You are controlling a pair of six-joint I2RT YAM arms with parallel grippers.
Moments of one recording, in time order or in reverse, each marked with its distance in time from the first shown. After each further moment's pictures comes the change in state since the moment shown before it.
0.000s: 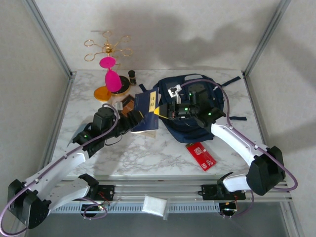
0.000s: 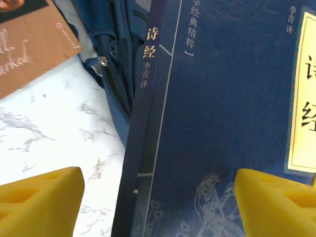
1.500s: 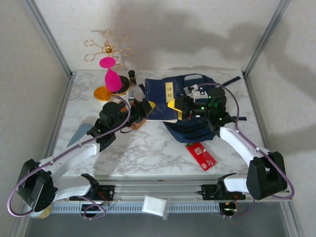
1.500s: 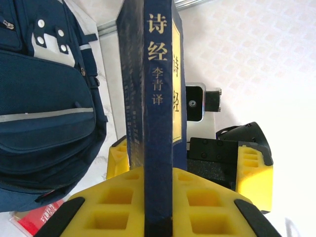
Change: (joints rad) left arm -0.075 0.184 0.021 0.565 0.128 -0.188; right arm -0.215 -0.061 -0.219 0.429 -0.278 0.323
